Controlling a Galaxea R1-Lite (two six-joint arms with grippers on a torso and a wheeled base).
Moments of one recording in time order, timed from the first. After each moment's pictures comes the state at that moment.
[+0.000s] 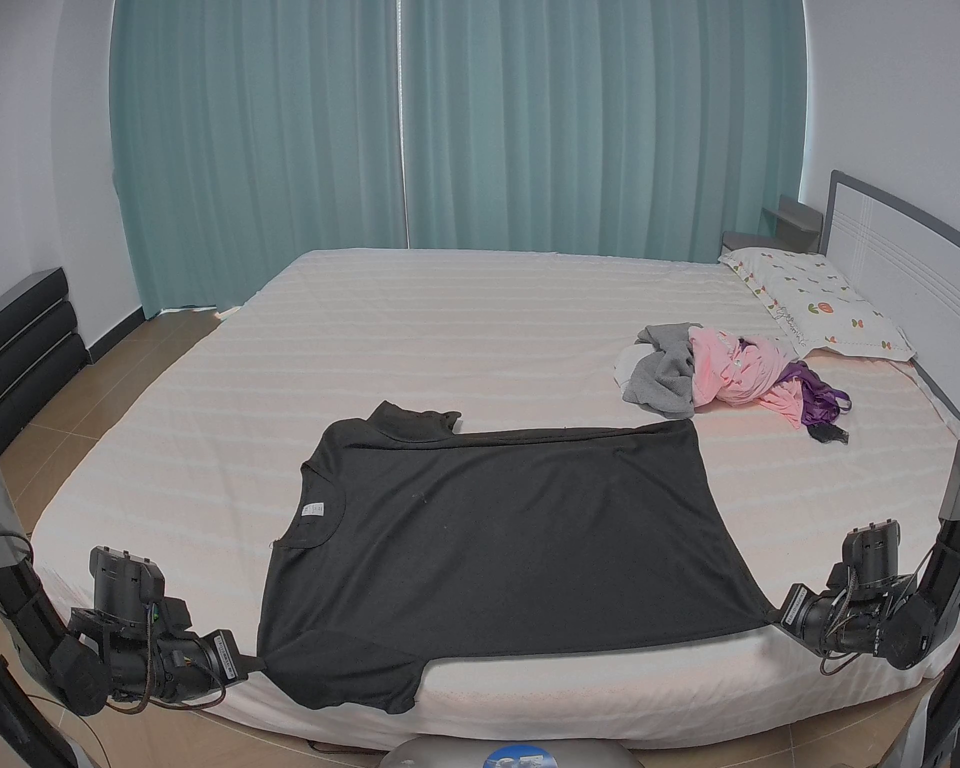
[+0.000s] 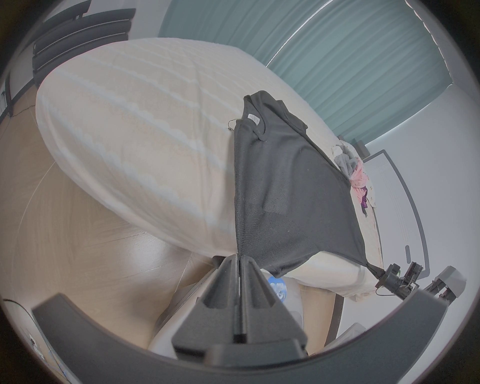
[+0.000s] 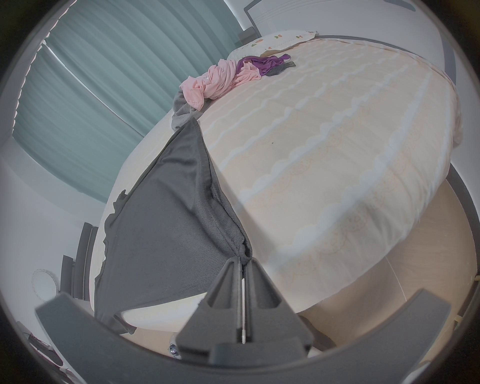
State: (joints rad) left arm -0.07 1.80 -0.06 -0.84 -0.29 -0.57; right arm 0.05 1.98 -0.09 -1.05 0.06 0.68
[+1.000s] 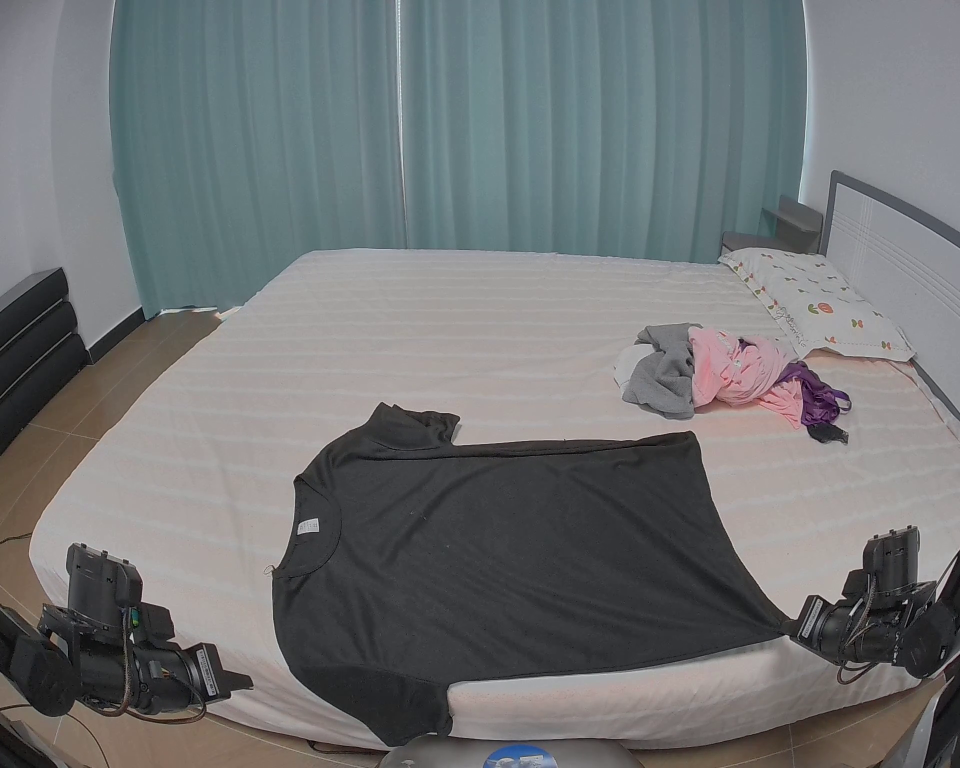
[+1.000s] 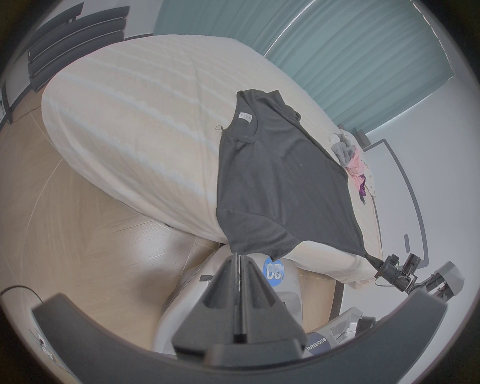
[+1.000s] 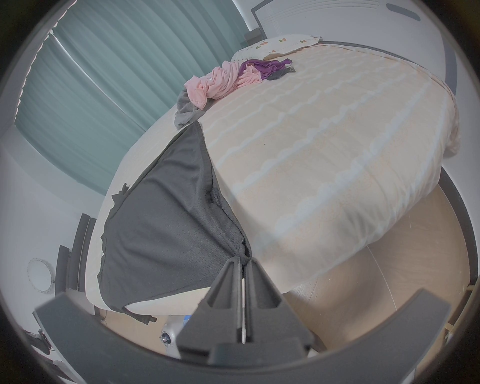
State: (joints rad) left arm -0.10 1.53 -0.12 -0.44 -0.30 -0.54; right arm 0.02 1.87 -0.02 -0.98 0.07 0.61
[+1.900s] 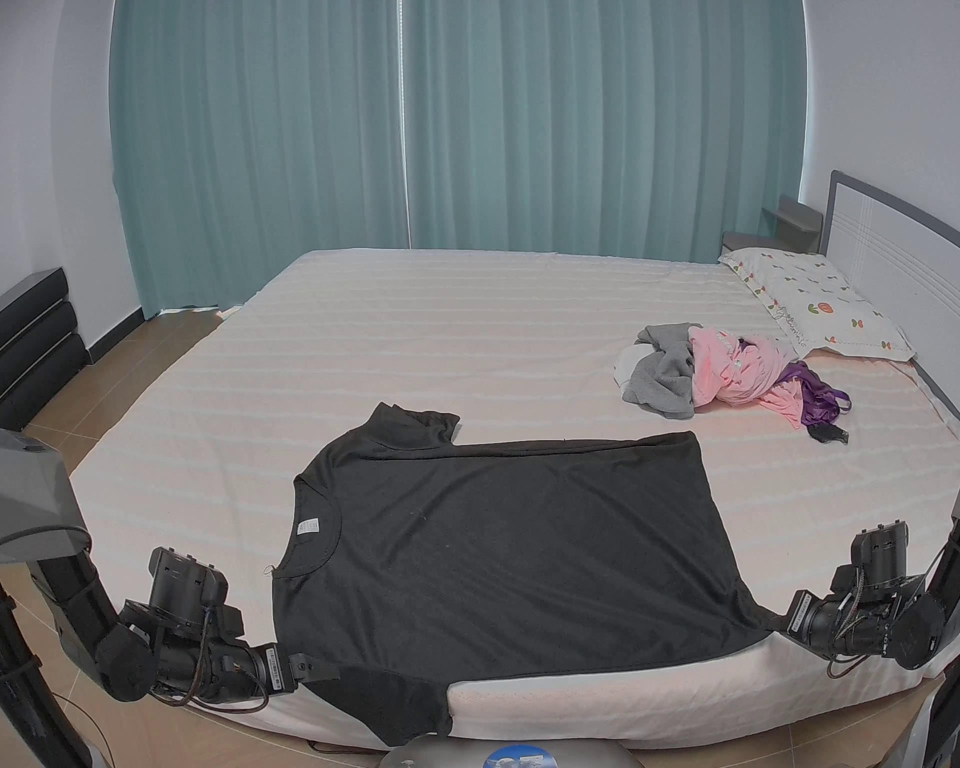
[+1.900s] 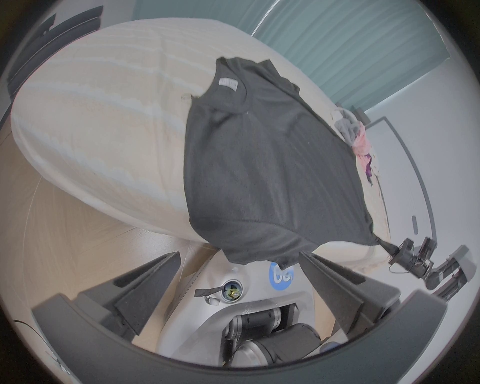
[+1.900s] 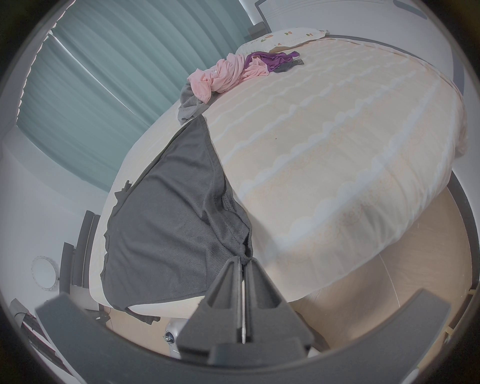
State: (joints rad) left arm -0.21 1.95 -0.19 -0.74 -0.29 -0.53; right arm 0.03 1.93 -0.07 -0.99 0.11 0.61
